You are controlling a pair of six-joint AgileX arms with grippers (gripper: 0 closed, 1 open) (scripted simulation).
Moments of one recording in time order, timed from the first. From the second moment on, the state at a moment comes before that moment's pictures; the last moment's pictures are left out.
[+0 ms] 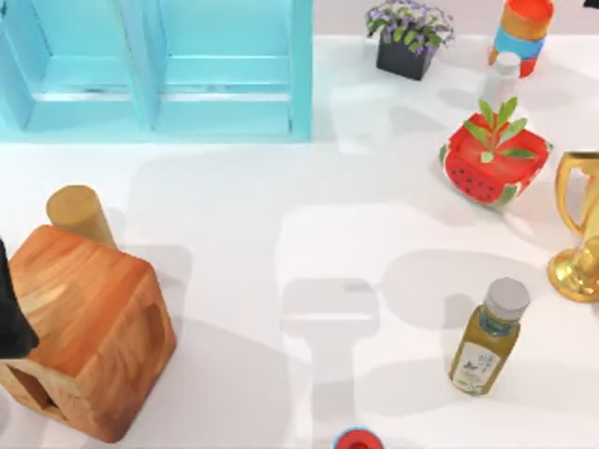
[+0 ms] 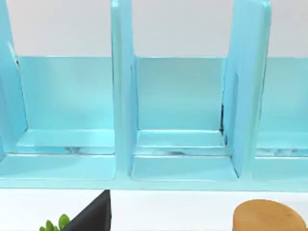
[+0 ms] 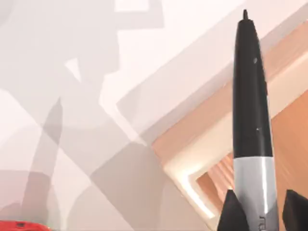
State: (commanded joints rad) left arm 0.00 0.00 0.00 0.00 0.00 0.00; right arm 0.01 2.41 2.49 -1.54 0.29 0.66
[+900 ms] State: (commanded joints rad) left arm 0.00 0.00 0.00 0.00 0.00 0.00; right arm -0.17 2.32 2.04 -1.70 0.72 1.38
